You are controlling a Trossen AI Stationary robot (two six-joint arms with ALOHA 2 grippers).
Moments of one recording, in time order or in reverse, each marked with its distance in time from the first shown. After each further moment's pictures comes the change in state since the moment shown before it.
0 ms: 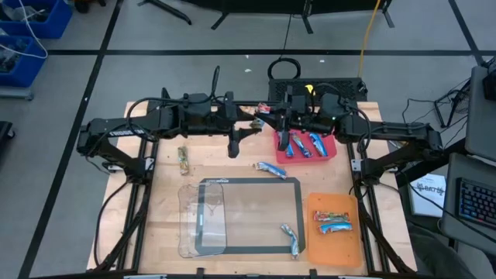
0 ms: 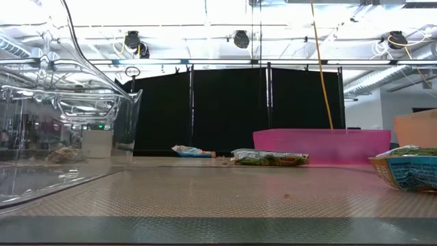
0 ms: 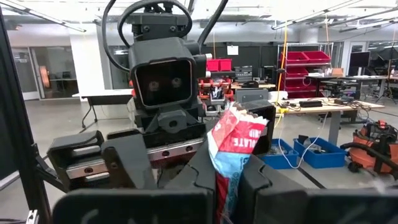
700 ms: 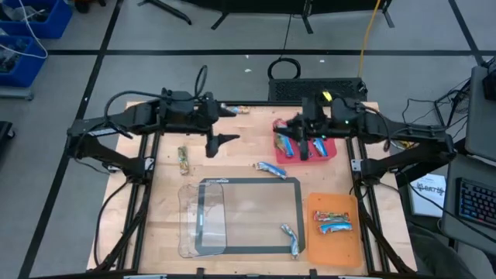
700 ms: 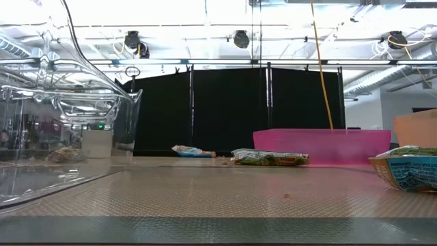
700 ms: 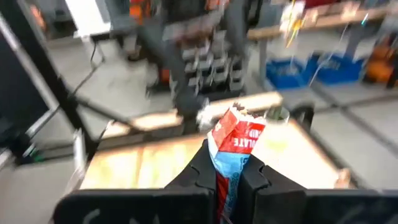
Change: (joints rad) left arm 0.013 -0.144 -0.001 -0.334 -0.029 -0.041; right arm 0.049 -0.175 0.000 -0.512 0.002 0.112
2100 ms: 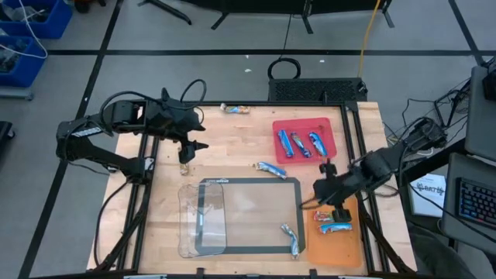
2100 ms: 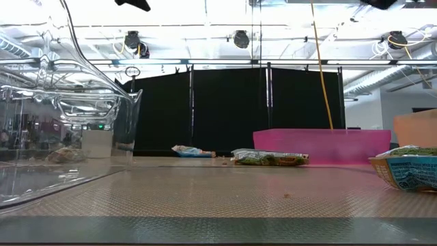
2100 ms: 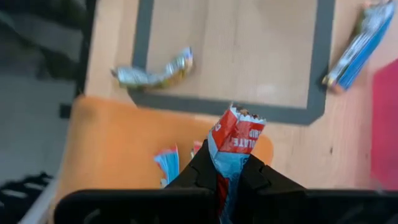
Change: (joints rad) left arm 0.007 -0.113 0.002 -0.528 0.013 -0.182; right arm 0.602 0.076 -0.023 -0.862 0.032 0.270
